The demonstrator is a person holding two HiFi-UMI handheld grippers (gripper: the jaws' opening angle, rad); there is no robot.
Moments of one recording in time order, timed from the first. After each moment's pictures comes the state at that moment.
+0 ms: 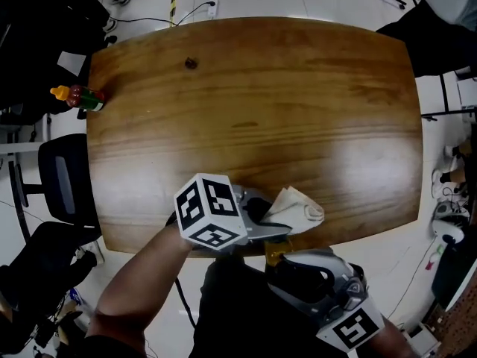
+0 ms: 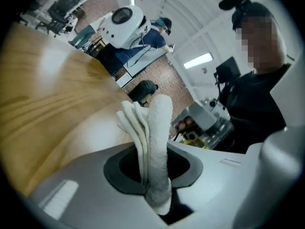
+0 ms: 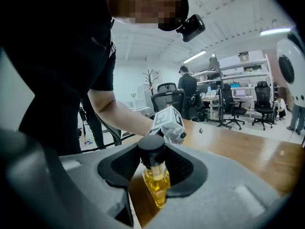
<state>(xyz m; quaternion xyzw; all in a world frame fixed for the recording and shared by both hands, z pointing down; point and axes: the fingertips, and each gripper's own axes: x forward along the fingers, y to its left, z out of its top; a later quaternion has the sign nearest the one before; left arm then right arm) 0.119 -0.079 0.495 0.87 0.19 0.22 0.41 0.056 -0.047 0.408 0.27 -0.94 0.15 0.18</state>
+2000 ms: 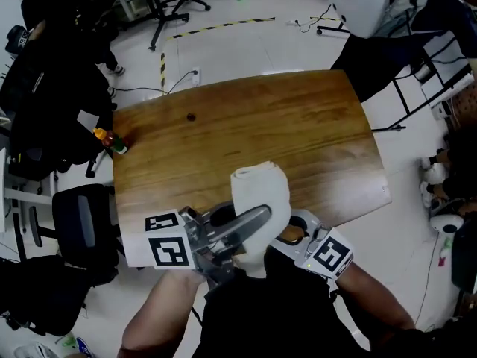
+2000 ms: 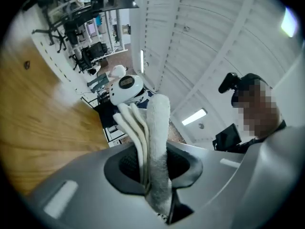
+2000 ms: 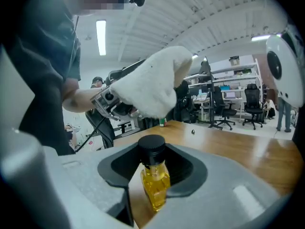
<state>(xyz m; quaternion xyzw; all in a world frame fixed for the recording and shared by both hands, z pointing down) 0.067 -0.105 0.295 0.87 0.02 -0.09 0.49 0.054 -0.061 0.418 0.31 -0.93 0.11 0.17</state>
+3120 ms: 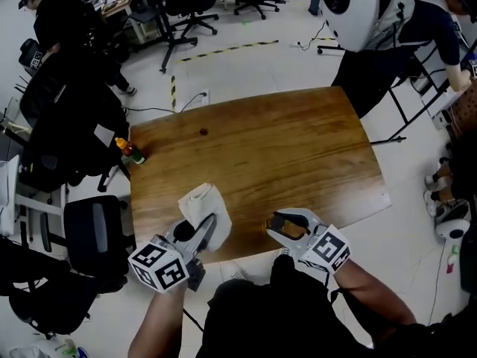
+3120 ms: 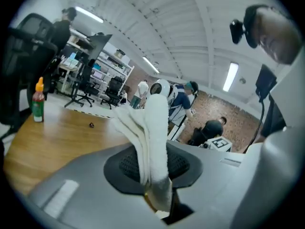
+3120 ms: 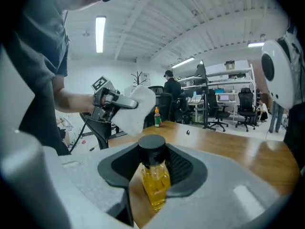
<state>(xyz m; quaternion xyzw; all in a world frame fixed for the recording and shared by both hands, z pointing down) -0.055 -0.112 0.366 0.91 -0.27 0.06 0.30 0.063 -0.056 0.426 0.35 -0.92 0.10 0.16</state>
